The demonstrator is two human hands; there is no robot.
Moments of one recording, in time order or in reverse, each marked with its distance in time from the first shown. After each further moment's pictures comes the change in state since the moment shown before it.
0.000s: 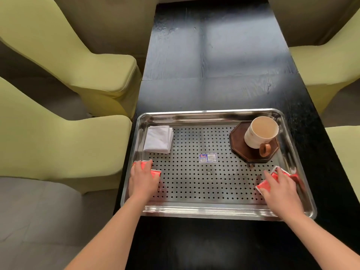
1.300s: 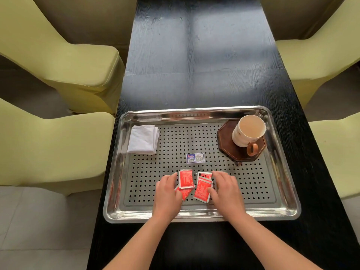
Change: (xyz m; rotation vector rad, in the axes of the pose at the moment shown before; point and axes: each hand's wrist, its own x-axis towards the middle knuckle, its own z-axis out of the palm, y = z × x) left_hand -0.049 0.077 0.065 -0.306 -0.060 0.221; right_hand -0.020 -0.099 0.034 0.259 0.008 -0.233
